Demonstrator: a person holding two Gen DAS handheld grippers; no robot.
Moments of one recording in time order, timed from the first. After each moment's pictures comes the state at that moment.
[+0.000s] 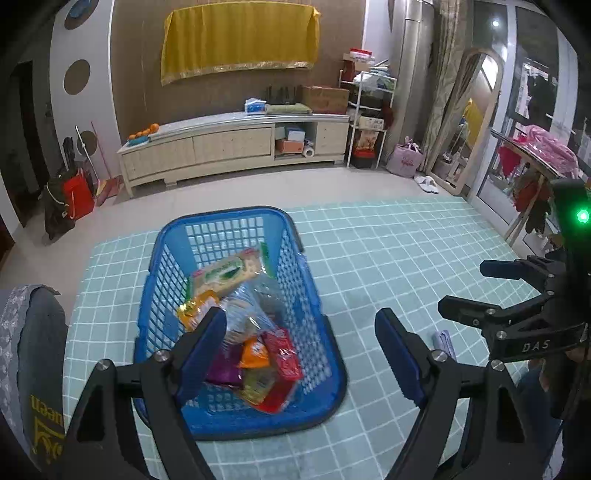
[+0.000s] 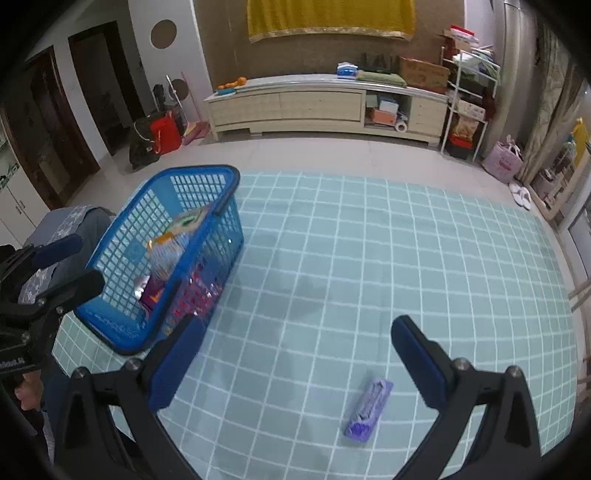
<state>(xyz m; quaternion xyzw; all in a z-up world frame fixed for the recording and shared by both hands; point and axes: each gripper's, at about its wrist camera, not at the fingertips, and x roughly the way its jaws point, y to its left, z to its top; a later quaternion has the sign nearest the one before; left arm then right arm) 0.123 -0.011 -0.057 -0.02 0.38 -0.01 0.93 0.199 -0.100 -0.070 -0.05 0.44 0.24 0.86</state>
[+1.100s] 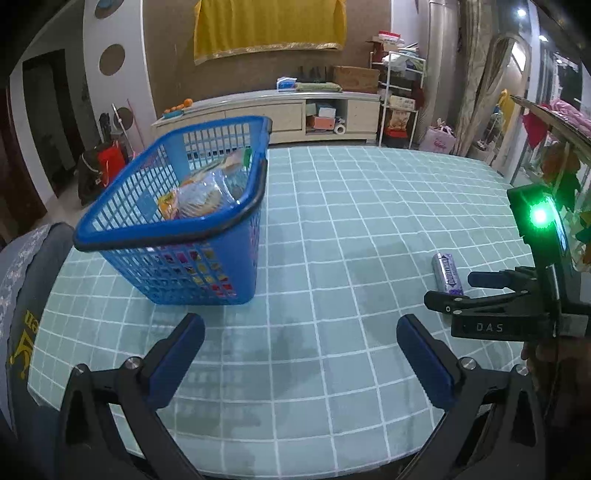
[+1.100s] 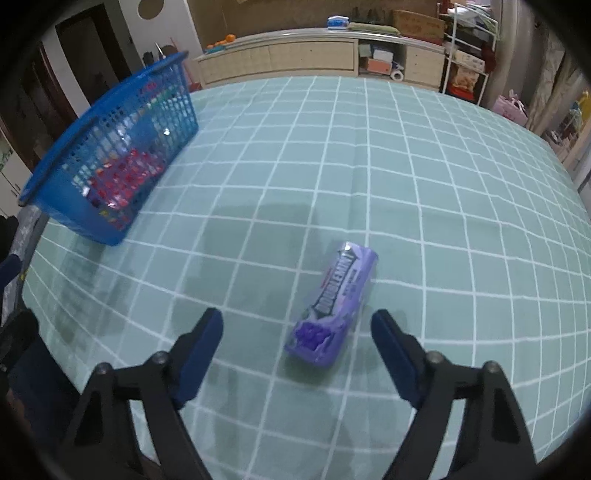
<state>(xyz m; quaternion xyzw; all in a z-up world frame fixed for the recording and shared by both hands) 0.066 -0.095 -0.156 -0.02 0.40 0.08 0.91 0.176 -0.156 -0.205 -0.06 0.50 0.24 0.83</state>
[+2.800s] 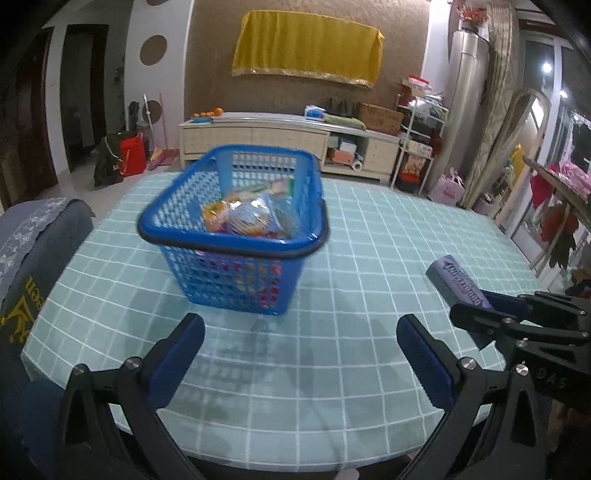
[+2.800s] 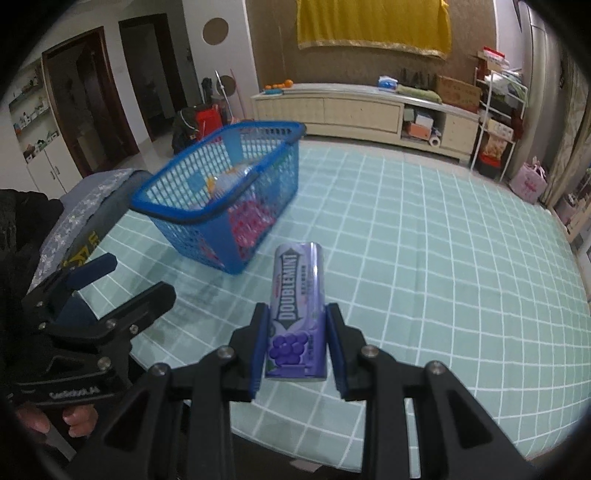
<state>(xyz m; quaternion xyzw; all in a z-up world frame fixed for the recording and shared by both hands) 0.013 -0.045 -0.119 -0.10 0.33 0.11 0.93 0.091 -0.112 -0.104 -0.08 0.40 0.32 0.86</state>
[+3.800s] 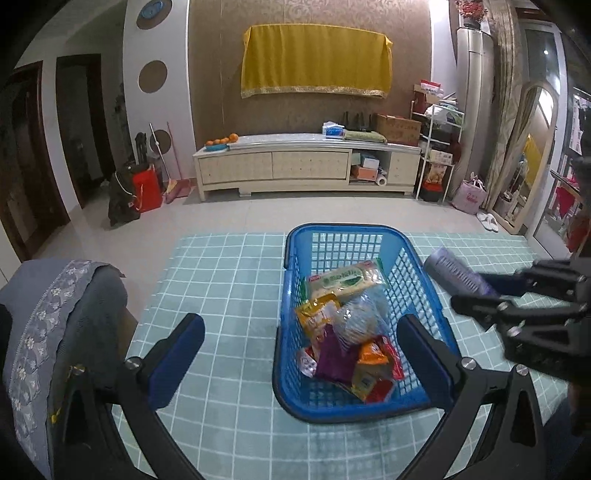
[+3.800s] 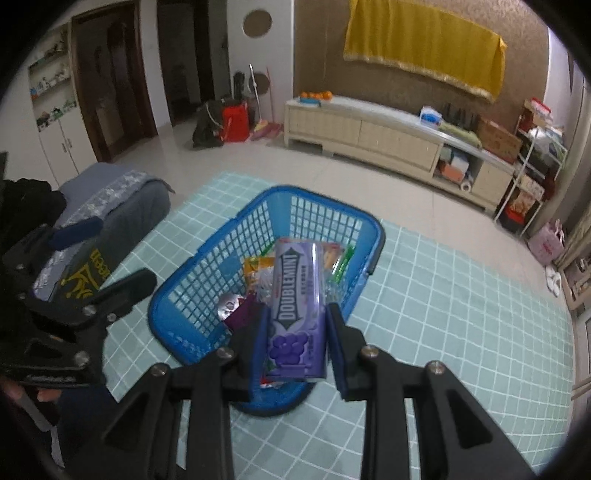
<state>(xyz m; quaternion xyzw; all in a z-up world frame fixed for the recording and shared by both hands) 0.089 0.099 -0.049 -0.04 0.33 0.12 0.94 0.162 0.039 -0.048 -0.14 0.38 0.35 0.84</state>
